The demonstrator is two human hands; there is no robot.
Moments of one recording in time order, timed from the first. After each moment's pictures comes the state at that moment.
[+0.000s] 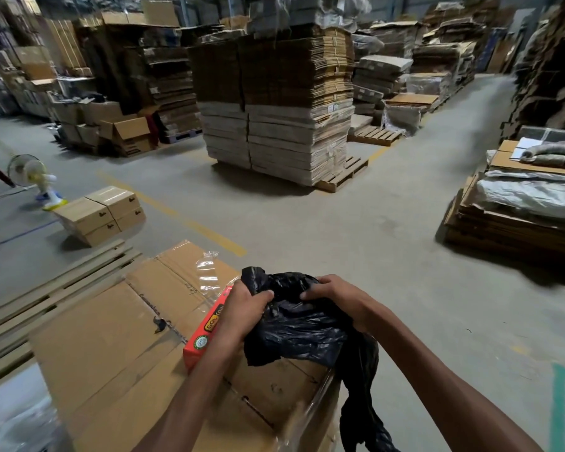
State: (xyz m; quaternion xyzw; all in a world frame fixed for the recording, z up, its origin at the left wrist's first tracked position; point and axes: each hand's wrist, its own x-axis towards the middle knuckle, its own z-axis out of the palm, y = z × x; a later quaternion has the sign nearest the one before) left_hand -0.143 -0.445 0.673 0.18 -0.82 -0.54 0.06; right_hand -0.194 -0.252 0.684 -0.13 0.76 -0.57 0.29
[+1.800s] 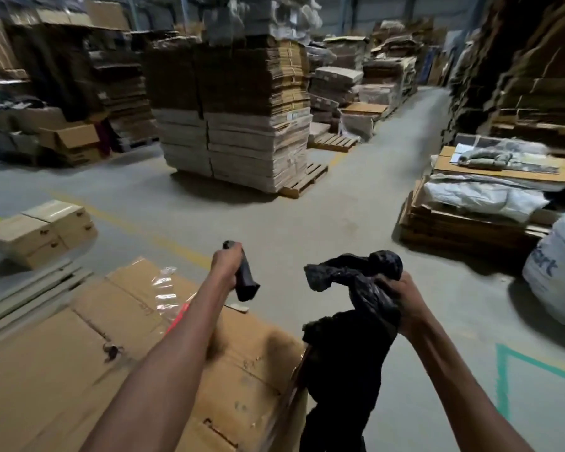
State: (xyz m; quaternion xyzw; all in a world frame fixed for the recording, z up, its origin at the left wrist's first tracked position) left_hand -0.278 -0.423 0.687 0.30 -0.70 -0.64 0.03; right_hand -0.172 -0.130 0.712 -0.03 0.62 -0.78 0.01
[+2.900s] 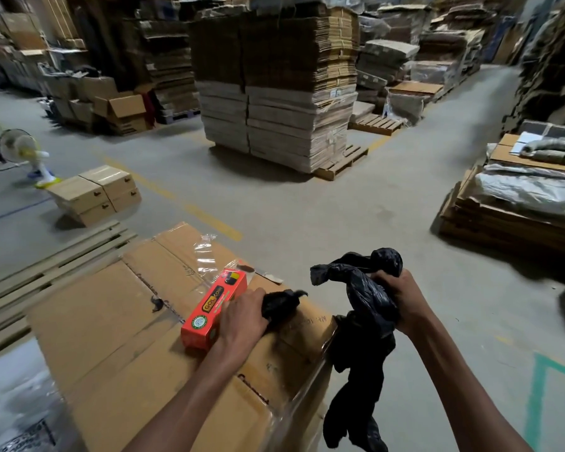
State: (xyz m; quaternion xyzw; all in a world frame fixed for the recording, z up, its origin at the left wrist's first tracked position) left_hand -0.127 -0.442 0.620 0.09 -0.99 -0.13 0.02; right_hand -0.173 -0.180 0.682 -0.01 0.61 -0.79 0.10
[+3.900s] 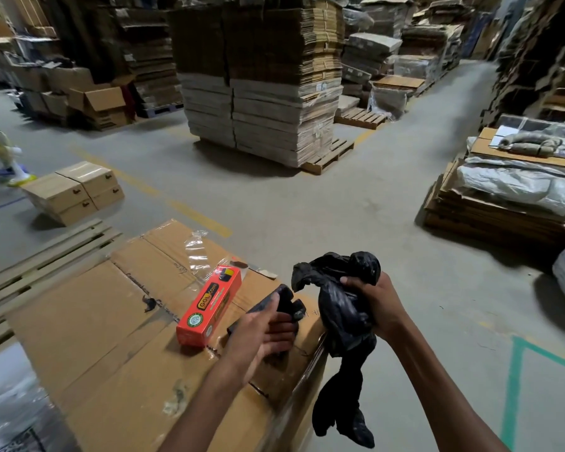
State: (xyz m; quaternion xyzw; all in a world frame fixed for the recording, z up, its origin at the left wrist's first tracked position) left_hand -0.078 -0.416 0.633 0.19 -0.60 -0.77 -0.10; right_hand -0.155 -0.201 0.658 -0.08 0.61 -0.78 0.08
